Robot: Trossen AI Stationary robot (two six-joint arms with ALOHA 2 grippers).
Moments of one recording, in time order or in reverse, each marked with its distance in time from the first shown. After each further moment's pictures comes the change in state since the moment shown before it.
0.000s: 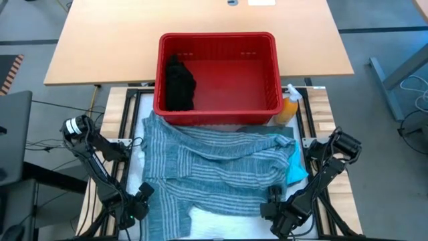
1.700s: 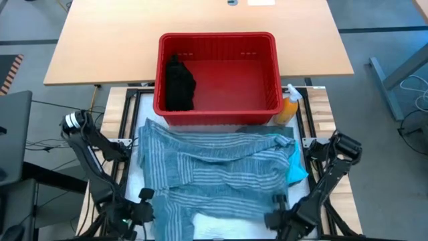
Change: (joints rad) left arm 0.005 -0.123 0.195 0.102 -0.202 -0.332; right arm 0.059 0.003 0.213 -0.211 -0.100 -0.011
